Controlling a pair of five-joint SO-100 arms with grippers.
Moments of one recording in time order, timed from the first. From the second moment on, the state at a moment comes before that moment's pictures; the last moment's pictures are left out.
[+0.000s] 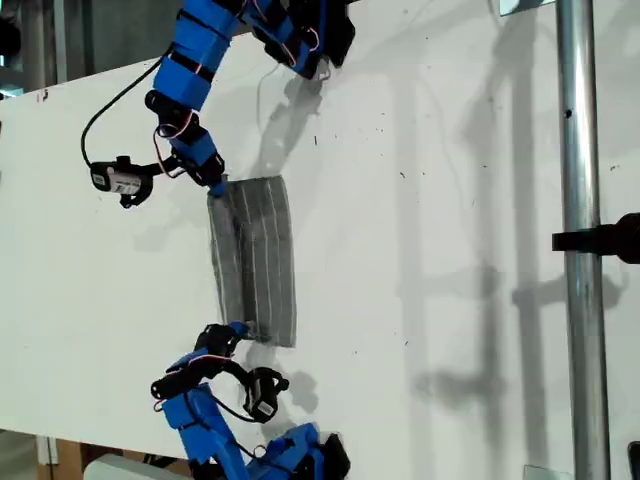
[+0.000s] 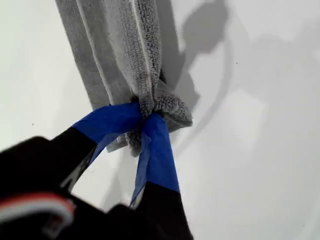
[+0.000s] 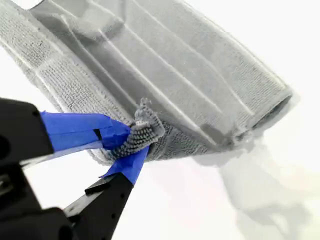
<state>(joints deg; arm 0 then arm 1) -31.6 92.1 89.2 80.0 -37.7 32.2 104.1 101.7 60.2 15.5</state>
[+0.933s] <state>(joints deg) -25.8 88.2 110.4 71.0 -51.9 25.9 87.0 111.5 53.4 23.9</state>
